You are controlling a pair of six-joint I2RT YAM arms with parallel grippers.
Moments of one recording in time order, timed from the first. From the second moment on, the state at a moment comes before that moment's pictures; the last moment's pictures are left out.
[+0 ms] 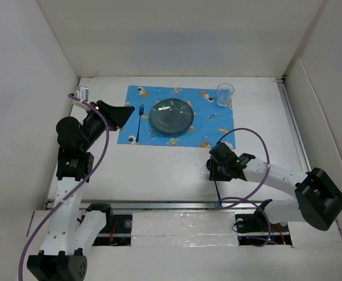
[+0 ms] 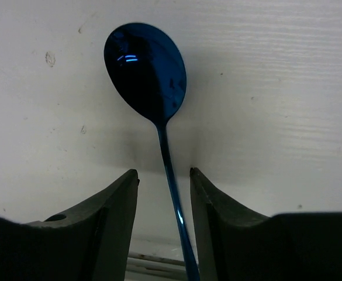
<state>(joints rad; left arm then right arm) -0.05 0.79 0.88 0.02 0.54 -0.76 0.72 1.29 0.63 -0.47 0.16 0.74</state>
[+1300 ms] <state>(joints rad) -0.05 0.80 0.88 0.01 0.55 -0.76 0.89 1.36 0.76 -0.52 0.29 0.76</state>
